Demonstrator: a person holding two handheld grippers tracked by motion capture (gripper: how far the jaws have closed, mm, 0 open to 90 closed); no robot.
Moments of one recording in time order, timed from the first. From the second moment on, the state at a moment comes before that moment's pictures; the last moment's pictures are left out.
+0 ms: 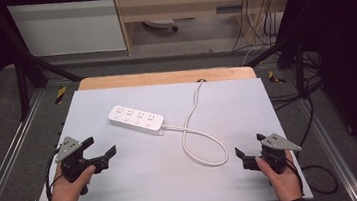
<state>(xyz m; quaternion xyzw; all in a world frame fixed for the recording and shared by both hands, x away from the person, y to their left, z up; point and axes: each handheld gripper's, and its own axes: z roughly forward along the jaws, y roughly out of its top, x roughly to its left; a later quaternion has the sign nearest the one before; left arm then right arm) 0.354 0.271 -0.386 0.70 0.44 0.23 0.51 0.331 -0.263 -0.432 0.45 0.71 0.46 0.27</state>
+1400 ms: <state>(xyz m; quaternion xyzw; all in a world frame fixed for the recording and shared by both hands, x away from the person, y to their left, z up) 0.441 0.211 -0.384 0.71 0.42 0.21 0.52 0.332 -0.254 -0.435 0.45 0.73 0.45 0.25</state>
